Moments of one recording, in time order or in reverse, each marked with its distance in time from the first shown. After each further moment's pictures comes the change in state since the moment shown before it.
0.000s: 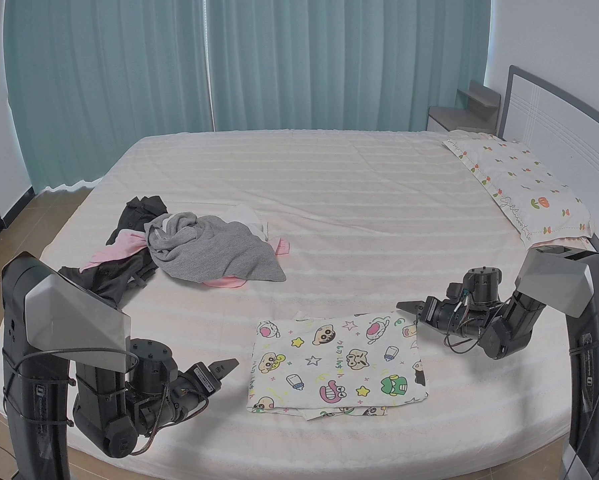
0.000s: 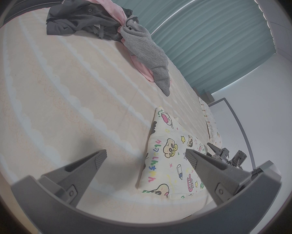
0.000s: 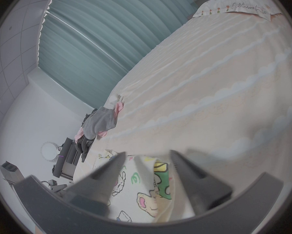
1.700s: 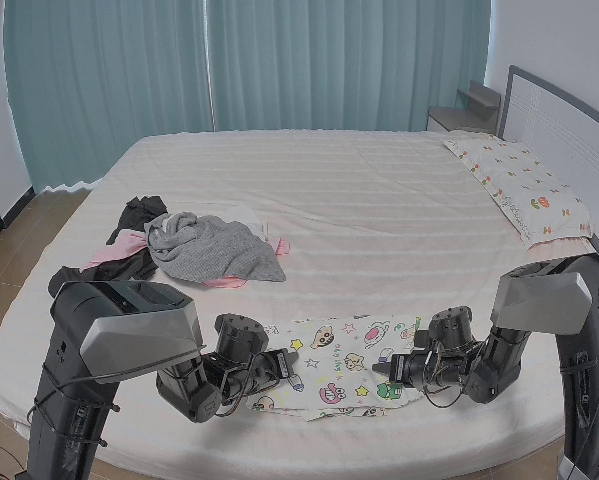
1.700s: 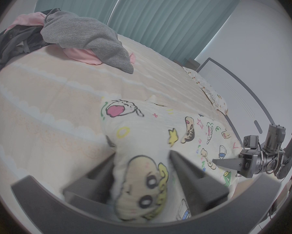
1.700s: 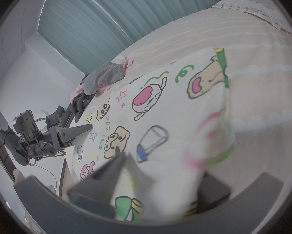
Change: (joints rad) left arm -0.148 0.158 -0.634 0.513 0.018 0.343; right arm 0.244 -0.050 0.260 -0.029 -0.096 -0.133
